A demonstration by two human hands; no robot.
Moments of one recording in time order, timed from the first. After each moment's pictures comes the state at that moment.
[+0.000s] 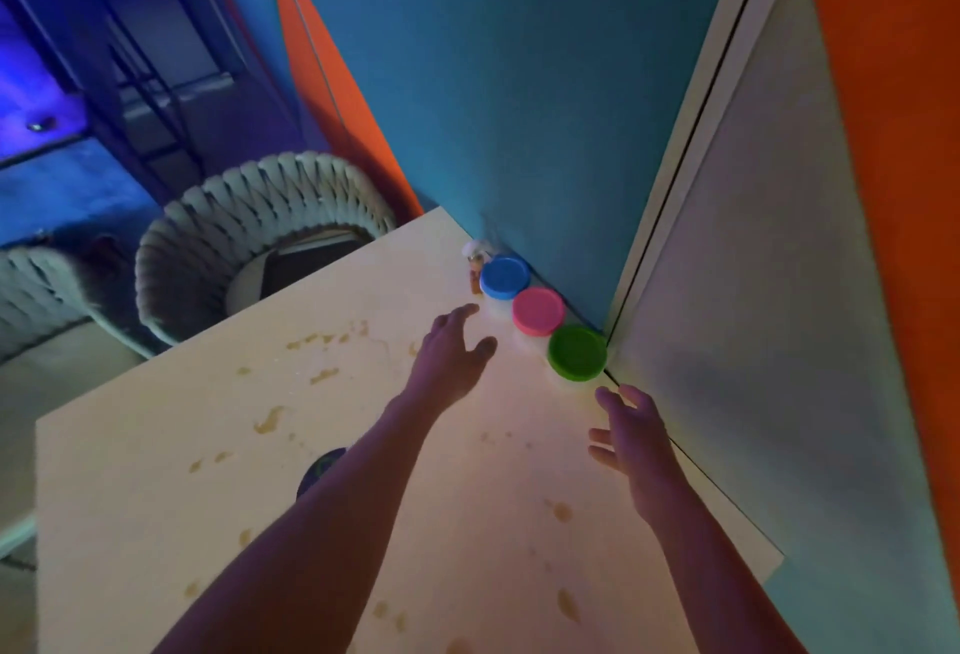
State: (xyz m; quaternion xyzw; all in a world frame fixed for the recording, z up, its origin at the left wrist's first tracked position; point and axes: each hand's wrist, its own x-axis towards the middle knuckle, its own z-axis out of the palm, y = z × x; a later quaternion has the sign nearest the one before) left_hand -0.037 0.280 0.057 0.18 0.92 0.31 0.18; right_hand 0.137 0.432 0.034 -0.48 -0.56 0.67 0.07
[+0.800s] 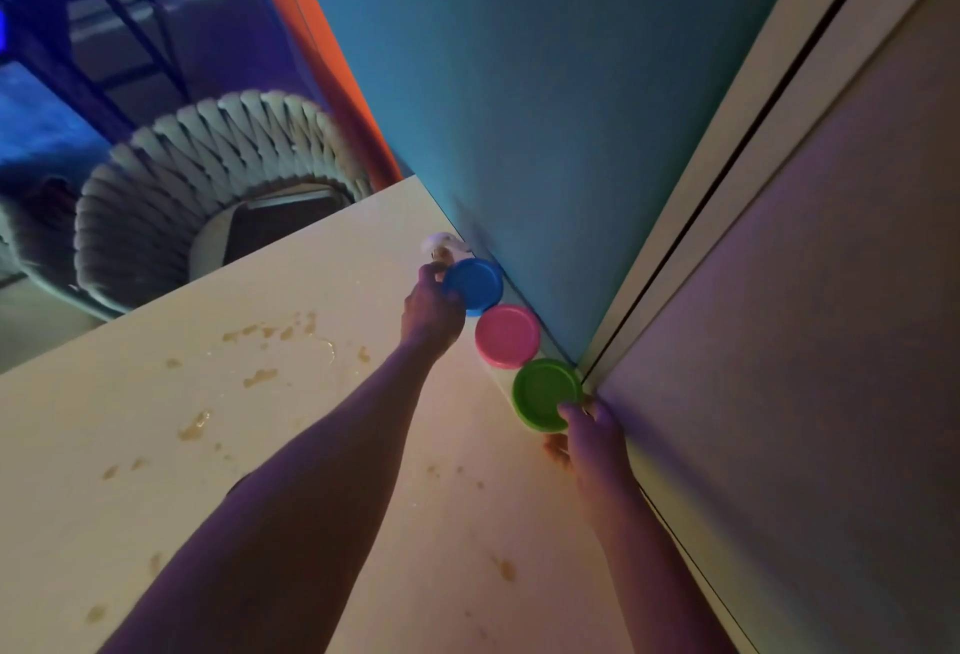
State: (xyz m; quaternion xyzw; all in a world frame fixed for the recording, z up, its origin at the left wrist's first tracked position) left_hand -0.132 0.384 -0.010 -0.01 0.89 0.42 0.17; right_hand 0.063 0.490 -0.023 -0.54 -0.49 0.69 -0.01
